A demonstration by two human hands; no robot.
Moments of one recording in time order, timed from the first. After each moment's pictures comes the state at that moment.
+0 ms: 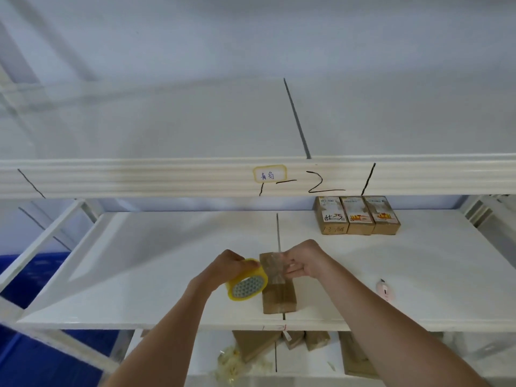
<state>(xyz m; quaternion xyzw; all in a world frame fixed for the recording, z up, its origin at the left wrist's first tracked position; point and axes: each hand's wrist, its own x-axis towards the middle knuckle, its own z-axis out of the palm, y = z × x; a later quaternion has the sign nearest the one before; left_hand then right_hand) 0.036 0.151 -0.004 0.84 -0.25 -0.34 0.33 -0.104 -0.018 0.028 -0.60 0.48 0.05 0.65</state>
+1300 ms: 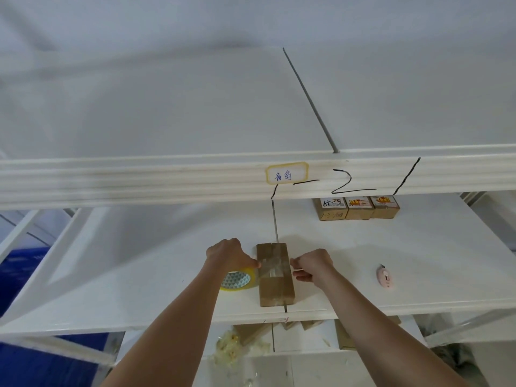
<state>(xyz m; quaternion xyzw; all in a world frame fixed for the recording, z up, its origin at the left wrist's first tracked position) 0.057 0.113 -0.018 0.92 -0.34 -0.21 0.00 -0.110 -0.027 -0.035 -0.57 0.61 -0.03 0.55</state>
